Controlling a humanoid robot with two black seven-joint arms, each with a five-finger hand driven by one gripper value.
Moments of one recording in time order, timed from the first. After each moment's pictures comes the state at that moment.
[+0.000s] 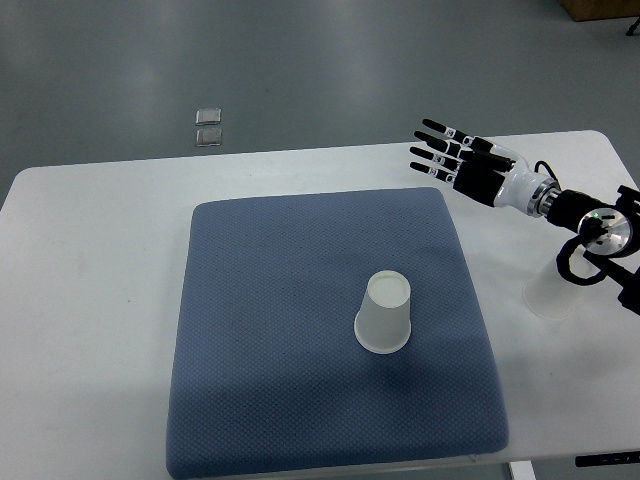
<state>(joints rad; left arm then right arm) 0.02 0.00 -0.01 -0.16 0.12 -0.02 0.10 0.81 -0.40 0.45 0.72 0.23 0.50 0.04</state>
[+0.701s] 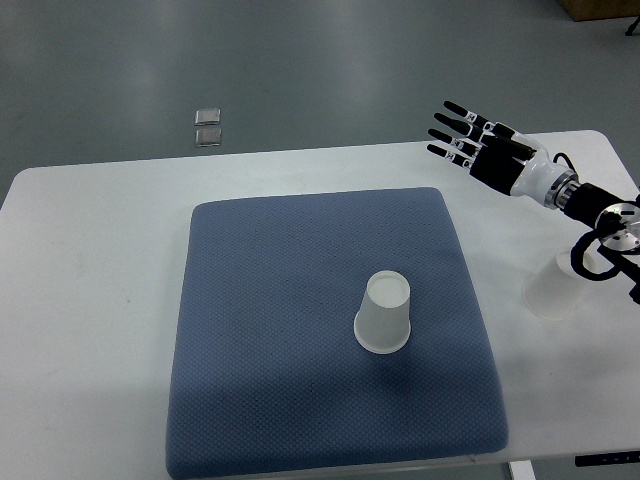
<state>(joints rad) 0.02 0.00 -0.01 -0.16 0.12 -0.02 0.10 0.79 -0.42 0.53 0.71 0.24 0.52 0.04</state>
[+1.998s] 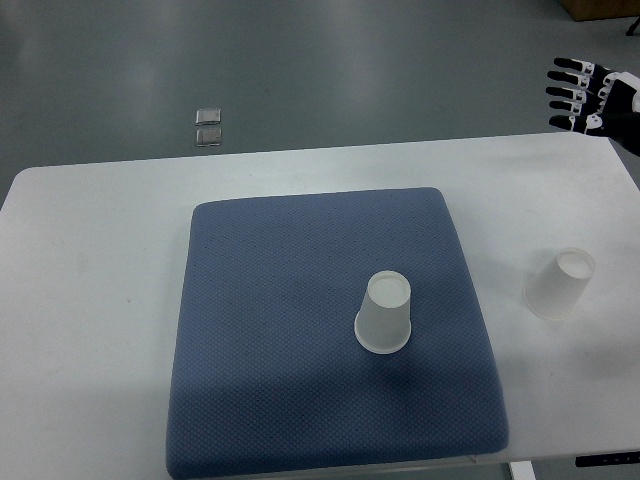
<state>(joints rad) 0.02 0.00 -0.01 -0.16 0.12 -0.02 0.10 0.83 -0.69 0.51 0.62 -0.53 0.55 0.50</state>
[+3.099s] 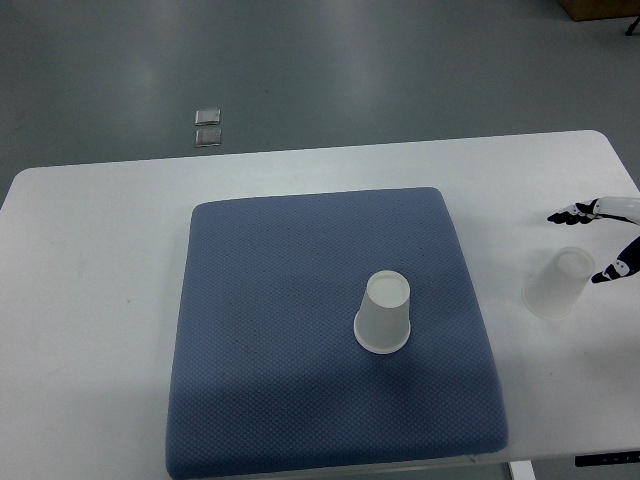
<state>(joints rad) 0.02 0.00 -0.01 -0.16 0.12 -0.02 0.10 0.93 -0.94 -0.06 0.91 -1.13 0.23 0.61</state>
